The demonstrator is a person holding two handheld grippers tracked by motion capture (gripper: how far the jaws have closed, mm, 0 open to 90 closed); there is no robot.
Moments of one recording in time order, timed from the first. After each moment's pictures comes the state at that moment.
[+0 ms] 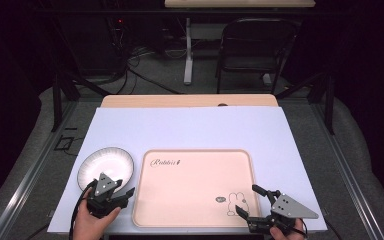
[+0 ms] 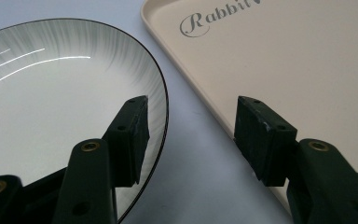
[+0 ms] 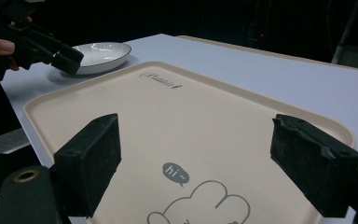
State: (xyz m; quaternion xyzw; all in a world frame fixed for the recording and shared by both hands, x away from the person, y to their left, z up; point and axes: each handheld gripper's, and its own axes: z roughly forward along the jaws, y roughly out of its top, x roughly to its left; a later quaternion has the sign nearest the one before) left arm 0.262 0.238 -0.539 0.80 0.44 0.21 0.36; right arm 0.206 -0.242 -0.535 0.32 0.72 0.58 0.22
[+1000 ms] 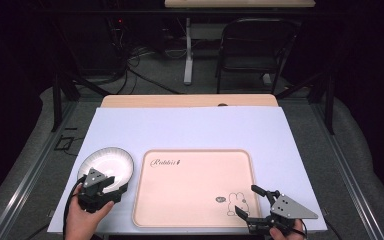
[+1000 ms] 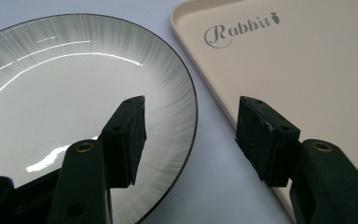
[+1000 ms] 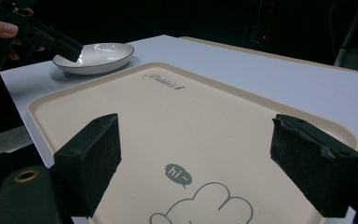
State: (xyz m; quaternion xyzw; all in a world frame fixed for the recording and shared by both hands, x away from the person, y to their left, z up) left arm 0.269 0.256 -0.522 0.77 0.49 0.18 0.36; right arm 0.206 -0.241 -0.535 0.31 0.72 0.58 0.23
